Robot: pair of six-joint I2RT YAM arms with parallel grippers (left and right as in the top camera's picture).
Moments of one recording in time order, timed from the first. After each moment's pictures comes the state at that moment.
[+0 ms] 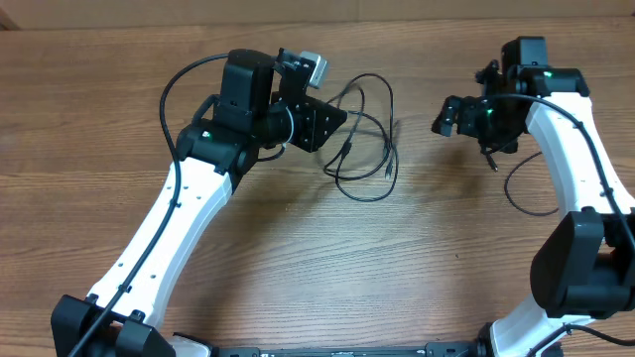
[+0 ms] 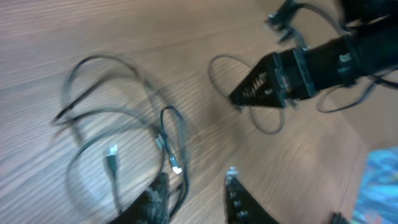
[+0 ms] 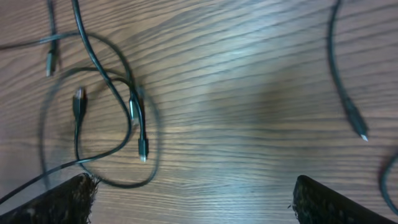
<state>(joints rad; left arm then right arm) -0.35 1.55 1.34 -0.46 0.57 -0.19 -0.04 1.84 1.56 -1.06 -0.25 0.17</state>
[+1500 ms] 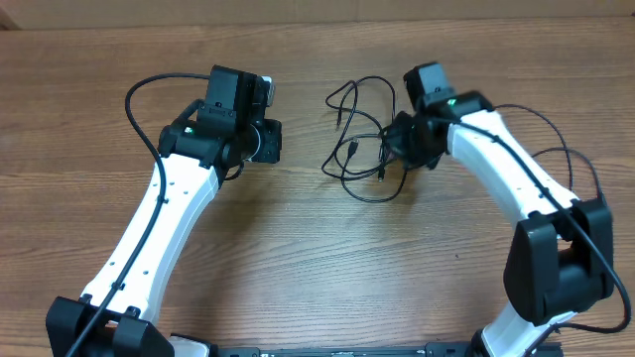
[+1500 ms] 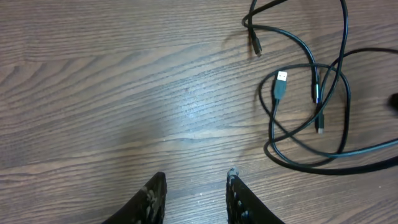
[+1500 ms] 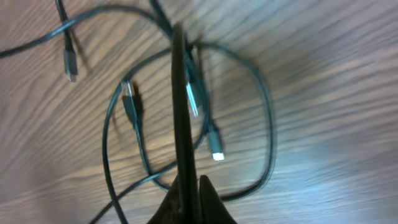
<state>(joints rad) -0.29 1.55 1.34 -0.80 0.09 -0.18 0.28 1.84 1.45 -0.89 -0.12 0.78</state>
